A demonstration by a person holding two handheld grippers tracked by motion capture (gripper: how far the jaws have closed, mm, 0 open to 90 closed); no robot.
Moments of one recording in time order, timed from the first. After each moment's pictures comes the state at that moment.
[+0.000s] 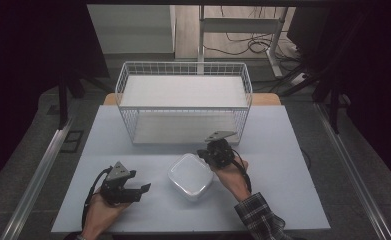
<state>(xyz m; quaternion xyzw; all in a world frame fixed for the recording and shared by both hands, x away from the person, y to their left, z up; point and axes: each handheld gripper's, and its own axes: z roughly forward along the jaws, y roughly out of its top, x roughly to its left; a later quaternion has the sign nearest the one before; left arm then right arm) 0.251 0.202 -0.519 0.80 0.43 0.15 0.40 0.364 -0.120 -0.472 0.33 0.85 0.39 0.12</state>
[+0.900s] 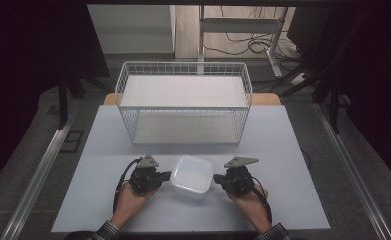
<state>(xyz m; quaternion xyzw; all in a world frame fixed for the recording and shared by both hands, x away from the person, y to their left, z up) 0.284 0.137 -0.520 0.82 0.39 0.07 0.42 0.301 -0.171 -0.496 0.37 0.84 0.38 0.09</state>
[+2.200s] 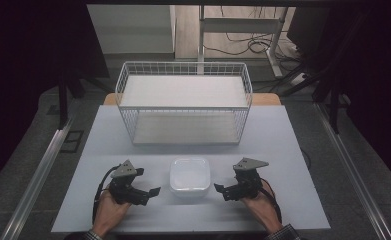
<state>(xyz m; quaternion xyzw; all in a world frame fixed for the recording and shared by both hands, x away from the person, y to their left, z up) 0.262 0.187 -0.525 0.79 0.39 0.08 0.46 0.304 -0.197 -0.505 0.34 0.84 0.40 0.12</state>
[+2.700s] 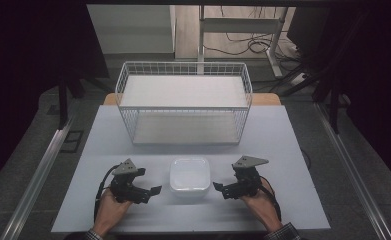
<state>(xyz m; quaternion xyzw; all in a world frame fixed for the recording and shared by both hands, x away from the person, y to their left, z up) 0.265 0.183 -0.521 0.79 0.39 0.07 0.46 0.306 -0.194 -0.497 0.34 0.84 0.41 0.11</state>
